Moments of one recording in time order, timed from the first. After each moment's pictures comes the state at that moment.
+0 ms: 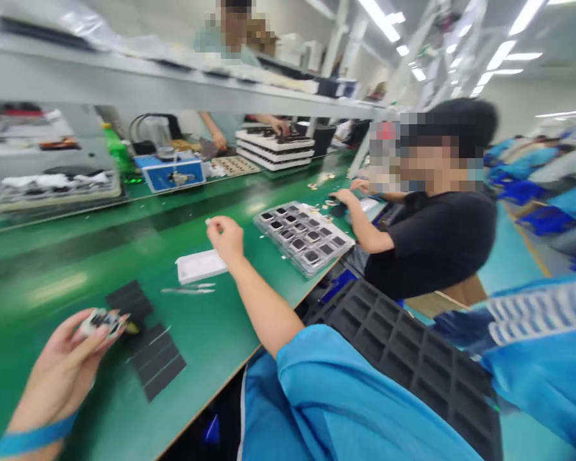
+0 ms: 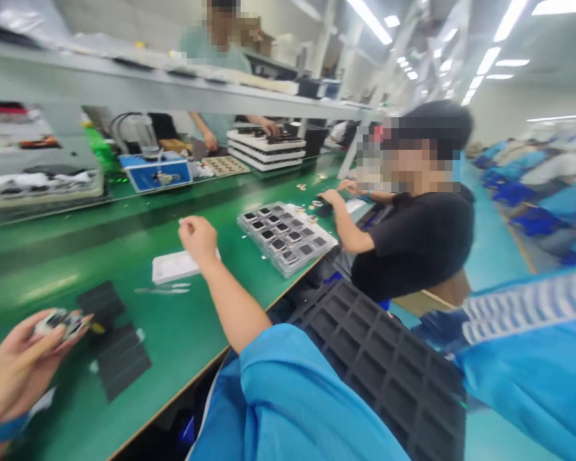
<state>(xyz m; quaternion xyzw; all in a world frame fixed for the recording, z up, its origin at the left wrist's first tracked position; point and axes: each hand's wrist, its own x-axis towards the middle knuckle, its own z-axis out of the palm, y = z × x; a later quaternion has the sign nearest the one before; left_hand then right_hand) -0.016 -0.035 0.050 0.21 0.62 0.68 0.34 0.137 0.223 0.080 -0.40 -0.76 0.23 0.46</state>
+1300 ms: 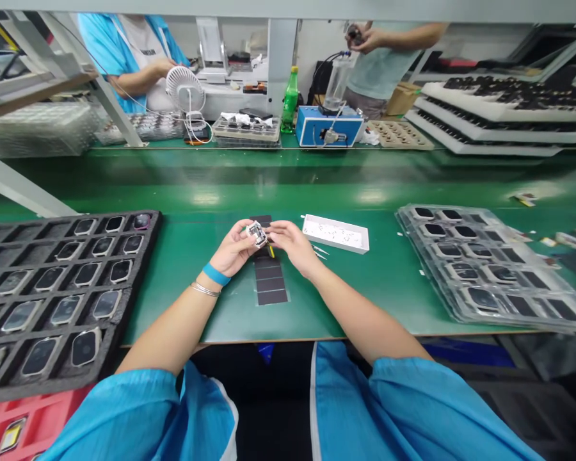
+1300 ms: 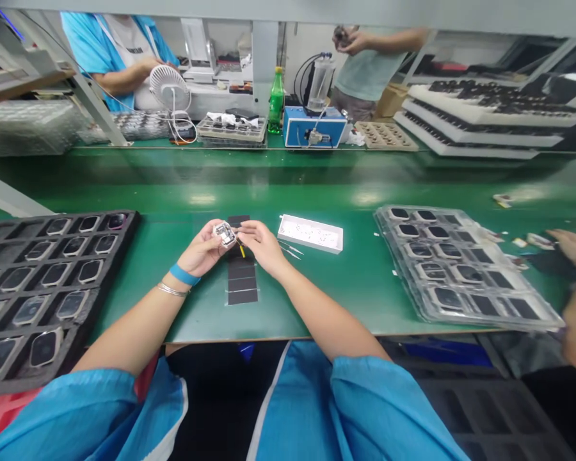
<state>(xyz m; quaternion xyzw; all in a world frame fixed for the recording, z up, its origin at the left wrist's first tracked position) -0.017 -0.035 0.032 0.21 0.42 0.78 0.41 0.094 0.099 0.034 -0.12 -0.70 0.68 0.19</state>
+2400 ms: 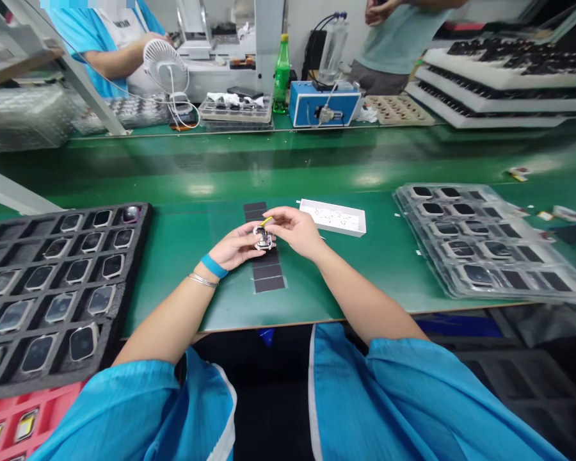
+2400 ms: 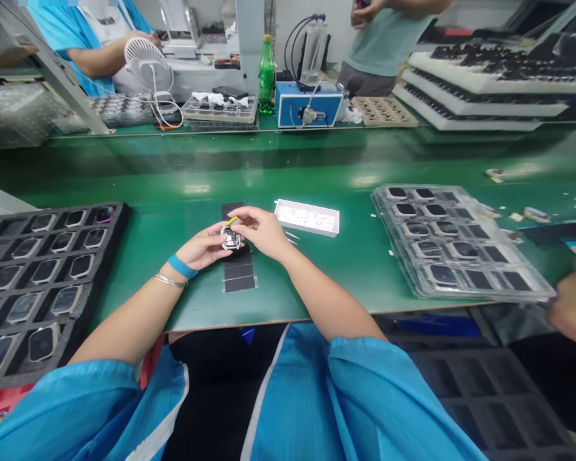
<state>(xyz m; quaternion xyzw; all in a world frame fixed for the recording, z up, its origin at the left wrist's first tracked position) -0.013 -0.035 0.030 0.19 0.47 0.66 0.55 0.099 0.117 0.038 0.00 -0.73 0.64 0.25</state>
